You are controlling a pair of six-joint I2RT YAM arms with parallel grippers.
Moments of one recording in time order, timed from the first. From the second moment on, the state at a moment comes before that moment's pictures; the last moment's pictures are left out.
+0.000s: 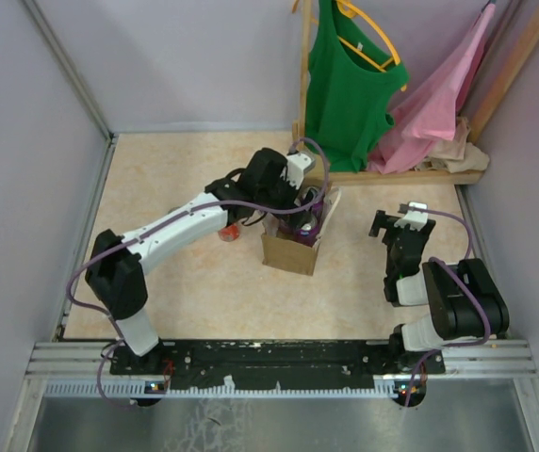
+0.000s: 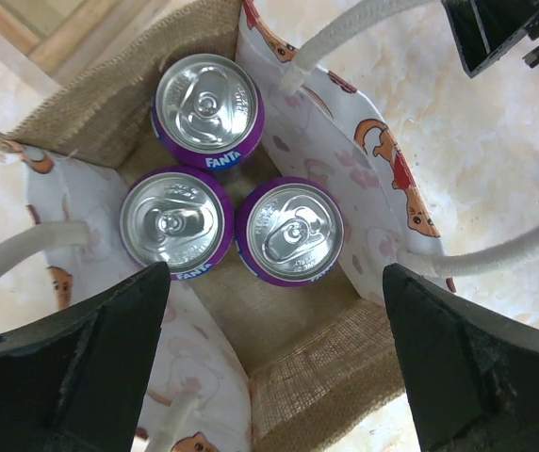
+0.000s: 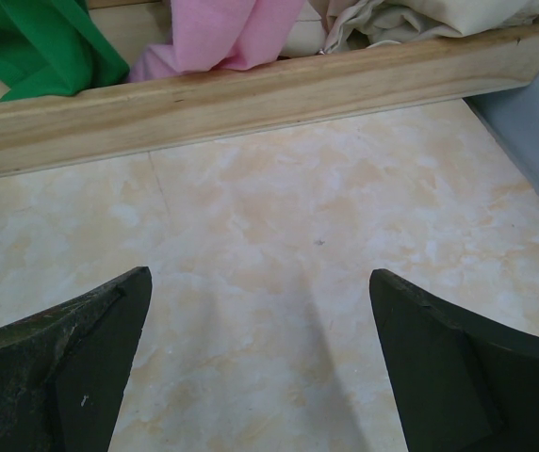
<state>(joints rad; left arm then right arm) -0.82 1.73 1.51 -0.41 0.09 -0.05 0.08 1.45 0.16 1.20 0.31 0.03</state>
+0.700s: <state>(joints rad) -0.82 1.82 1.49 -0.37 0.19 -0.12 0.08 1.45 0.16 1.20 0.31 0.03</state>
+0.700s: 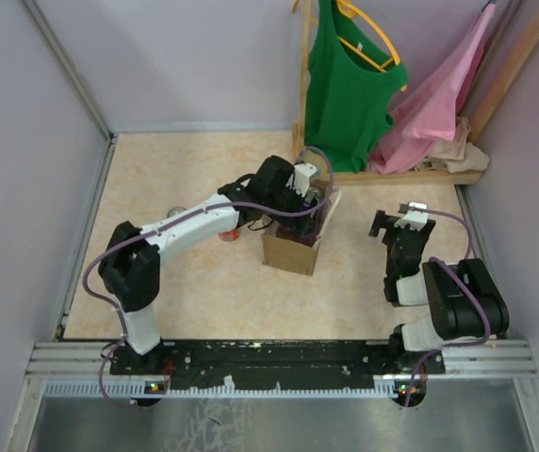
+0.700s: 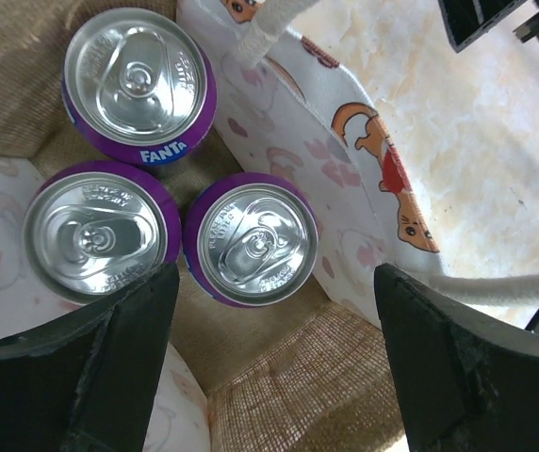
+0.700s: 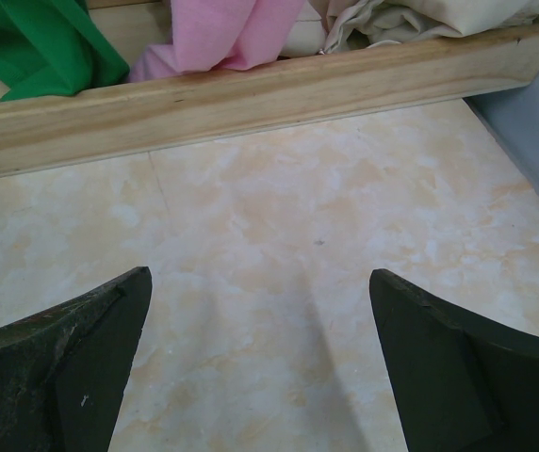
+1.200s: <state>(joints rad) -0.82 1.89 1.48 -0.36 0.20 -0.13 0.08 1.45 0.16 1.20 0.31 0.03</state>
